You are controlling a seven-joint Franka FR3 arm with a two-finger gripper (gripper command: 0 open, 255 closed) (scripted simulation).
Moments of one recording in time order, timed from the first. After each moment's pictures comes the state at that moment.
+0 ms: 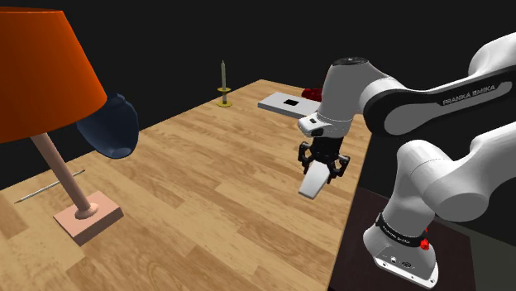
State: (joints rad) arm 0.52 -0.87 -0.11 -2.86 -0.10 1.99 -1.19
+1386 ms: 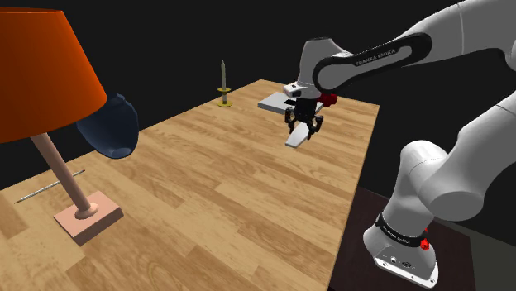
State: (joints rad) arm 0.40 -0.45 -0.49 -2.48 -0.24 2.08 -1.61
